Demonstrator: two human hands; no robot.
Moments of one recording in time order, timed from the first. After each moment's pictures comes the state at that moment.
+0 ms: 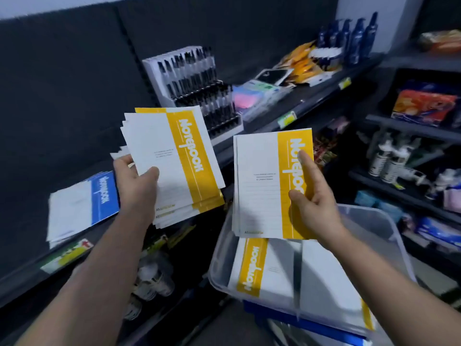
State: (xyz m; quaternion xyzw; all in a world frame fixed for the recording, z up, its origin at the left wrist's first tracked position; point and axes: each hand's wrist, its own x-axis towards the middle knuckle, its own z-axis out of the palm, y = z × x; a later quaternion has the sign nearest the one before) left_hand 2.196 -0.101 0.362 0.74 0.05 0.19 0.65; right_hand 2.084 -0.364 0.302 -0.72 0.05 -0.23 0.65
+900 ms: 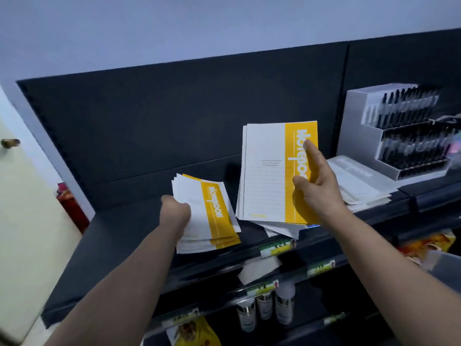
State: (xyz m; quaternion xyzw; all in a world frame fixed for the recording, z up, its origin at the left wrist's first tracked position) left_hand 2.233 0.357 0.338 0.81 0.29 0.14 0.49; right_hand 2.211 0.063 0.394 -0.72 -0.10 -0.14 0.67
